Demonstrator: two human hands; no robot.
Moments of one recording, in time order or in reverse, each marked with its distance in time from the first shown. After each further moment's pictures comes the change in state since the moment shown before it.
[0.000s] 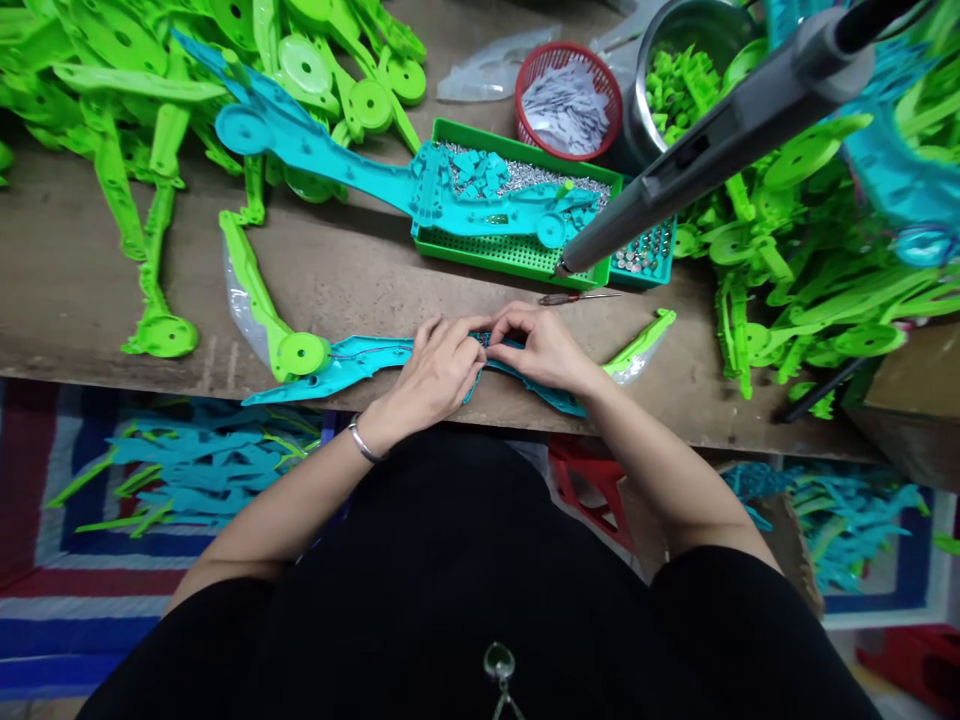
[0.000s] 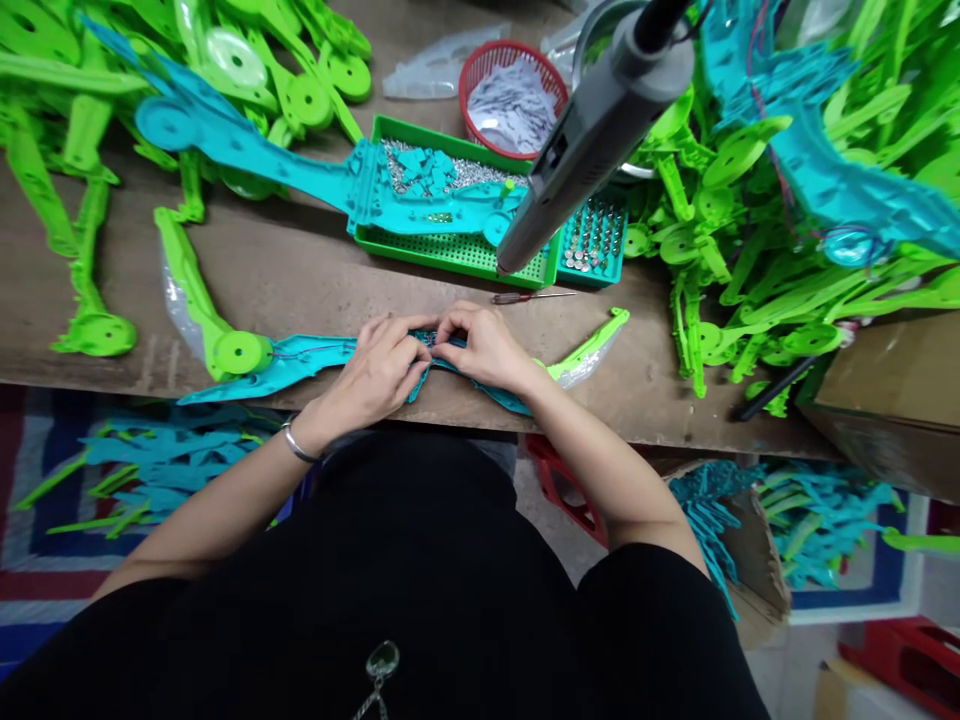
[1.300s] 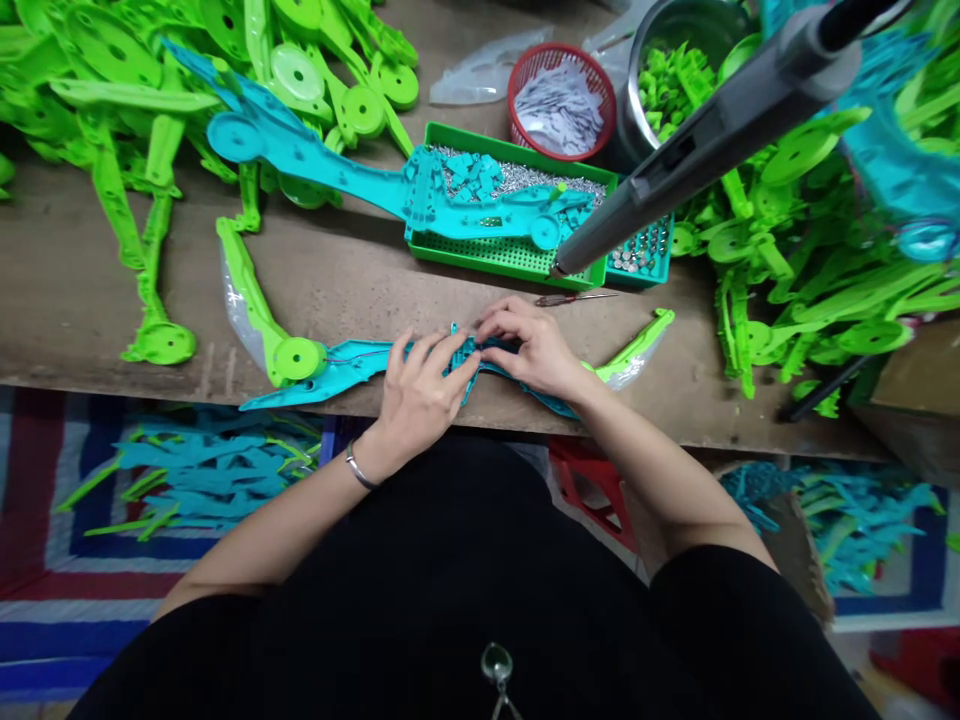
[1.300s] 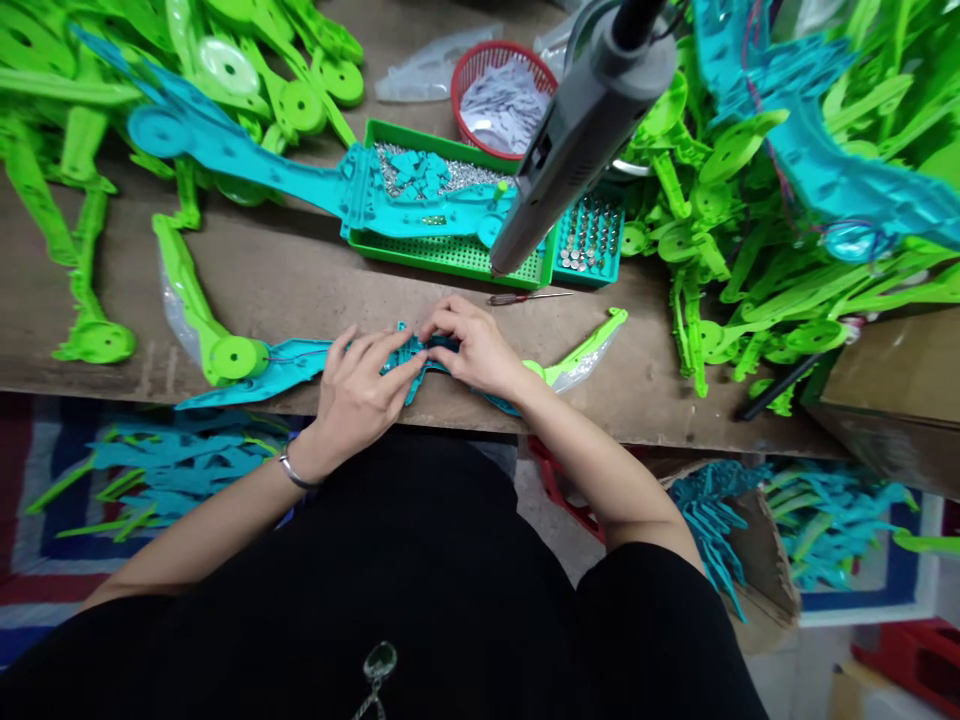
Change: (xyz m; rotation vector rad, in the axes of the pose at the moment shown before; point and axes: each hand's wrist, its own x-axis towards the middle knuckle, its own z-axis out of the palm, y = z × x) left_hand -0.025 0.010 0.006 0.251 0.137 -0.065; right_hand -0.003 0.000 0.005 -0.007 0.049 -0.089
